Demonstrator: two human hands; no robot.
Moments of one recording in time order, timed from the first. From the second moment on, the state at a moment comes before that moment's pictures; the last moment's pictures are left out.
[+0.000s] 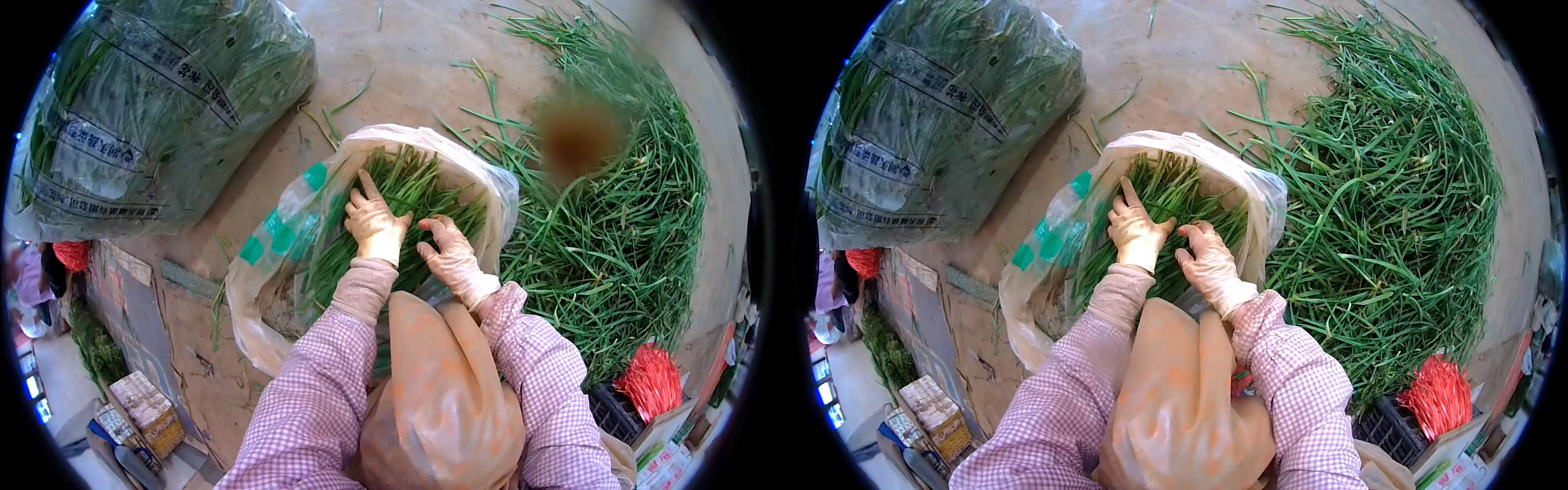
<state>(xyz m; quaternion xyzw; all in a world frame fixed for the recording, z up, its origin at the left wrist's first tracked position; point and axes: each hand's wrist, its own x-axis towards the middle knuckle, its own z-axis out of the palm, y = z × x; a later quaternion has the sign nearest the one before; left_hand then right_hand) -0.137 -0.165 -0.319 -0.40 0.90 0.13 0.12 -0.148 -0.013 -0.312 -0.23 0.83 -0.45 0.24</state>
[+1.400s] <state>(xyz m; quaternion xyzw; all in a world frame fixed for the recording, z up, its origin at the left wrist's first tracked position) -0.035 -0.211 -0.287 -0.24 0.61 0.75 0.05 -0.107 -0.018 -0.298 0.12 0.30 -0.88 0.35</state>
